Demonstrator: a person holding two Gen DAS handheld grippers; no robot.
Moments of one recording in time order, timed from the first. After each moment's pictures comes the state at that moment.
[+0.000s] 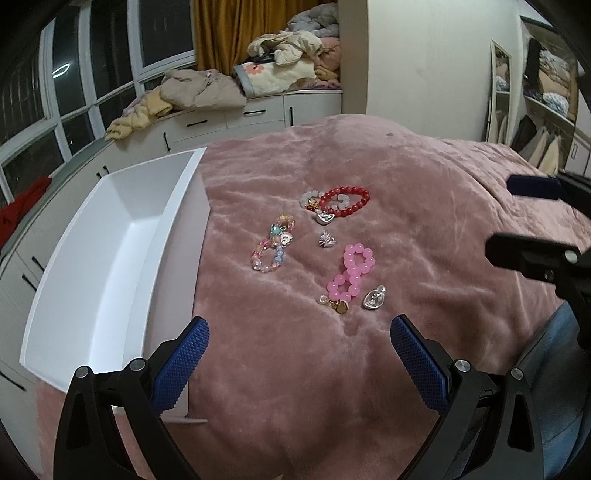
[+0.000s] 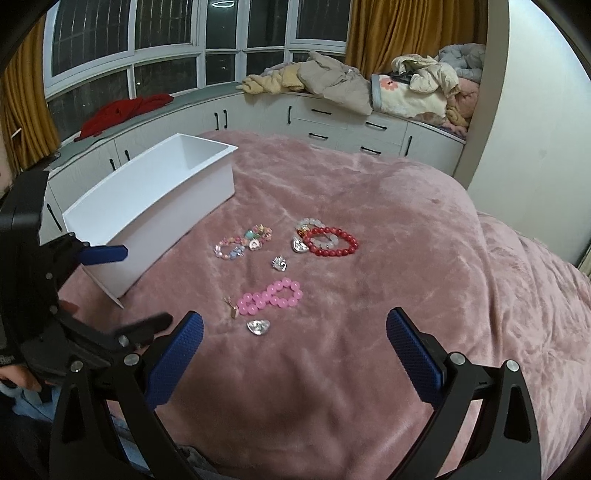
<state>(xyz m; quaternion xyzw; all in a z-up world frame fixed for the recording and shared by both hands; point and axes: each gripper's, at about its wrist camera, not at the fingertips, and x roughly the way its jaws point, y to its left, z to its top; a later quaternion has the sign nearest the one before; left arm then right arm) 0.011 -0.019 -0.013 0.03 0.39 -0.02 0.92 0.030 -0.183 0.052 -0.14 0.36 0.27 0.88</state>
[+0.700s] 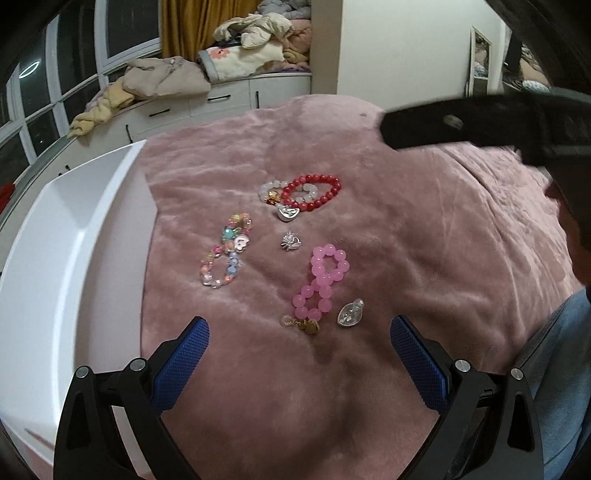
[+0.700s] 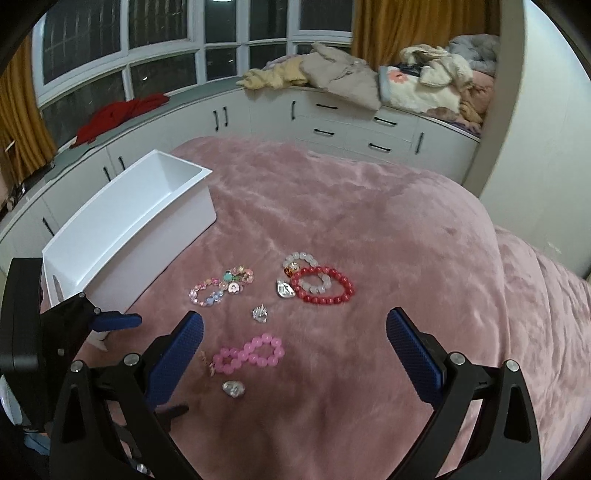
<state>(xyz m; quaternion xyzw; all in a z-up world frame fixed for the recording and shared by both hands) 0.059 -0.033 -0.032 0.03 0.43 -0.08 0.90 0.125 -0.156 0.064 -0.15 0.38 0.29 0.87</state>
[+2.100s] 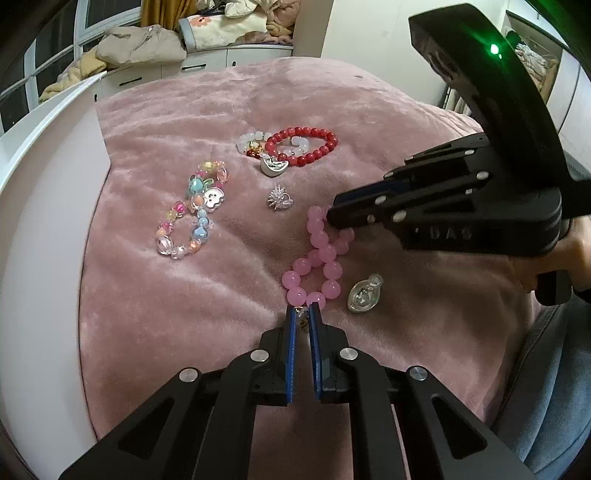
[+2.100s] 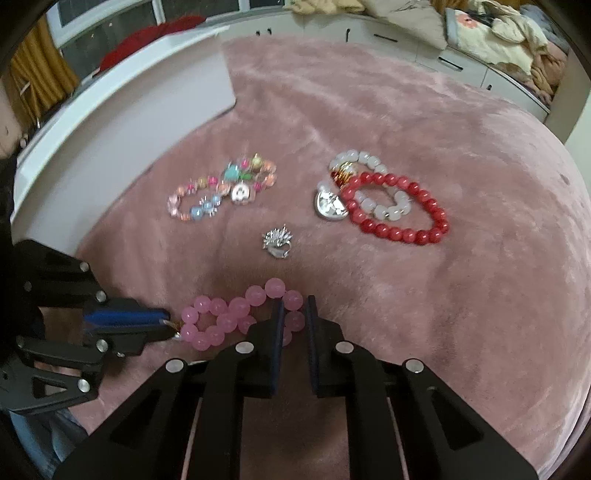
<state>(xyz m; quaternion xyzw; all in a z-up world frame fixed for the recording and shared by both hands) 0.087 -0.021 -0.083 0.00 0.47 -0.15 0.87 0.157 -0.124 -0.054 -0.20 0.49 0.35 0.78</state>
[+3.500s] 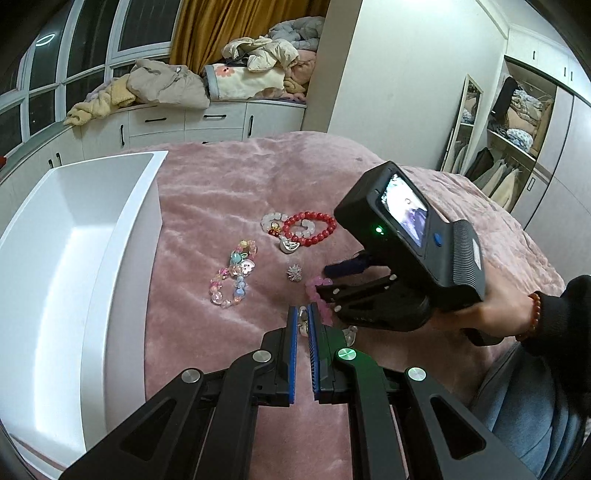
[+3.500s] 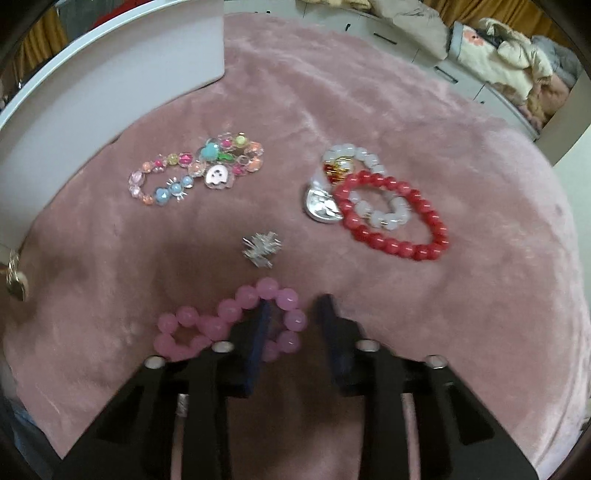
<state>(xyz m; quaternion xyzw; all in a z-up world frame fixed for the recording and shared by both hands) 0.045 0.011 -0.015 -0.05 0.37 -0.13 0.92 0.162 -0.104 -0.079 -0.28 0.47 0.31 0.77</state>
